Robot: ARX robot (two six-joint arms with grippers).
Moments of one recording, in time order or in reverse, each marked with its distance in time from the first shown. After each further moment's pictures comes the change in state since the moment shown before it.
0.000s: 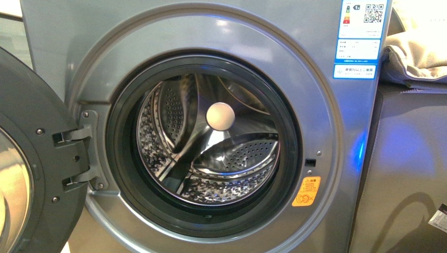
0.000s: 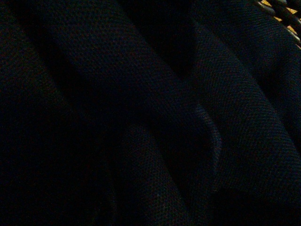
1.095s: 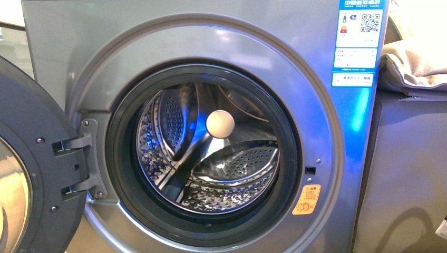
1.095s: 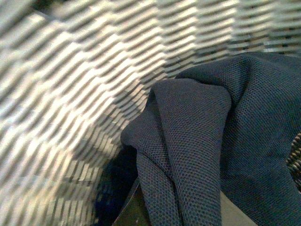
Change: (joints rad) left arm 0.000 0.000 0.000 0.000 0.000 0.000; right arm 0.027 -1.013 -0.776 0.321 -0.273 0.113
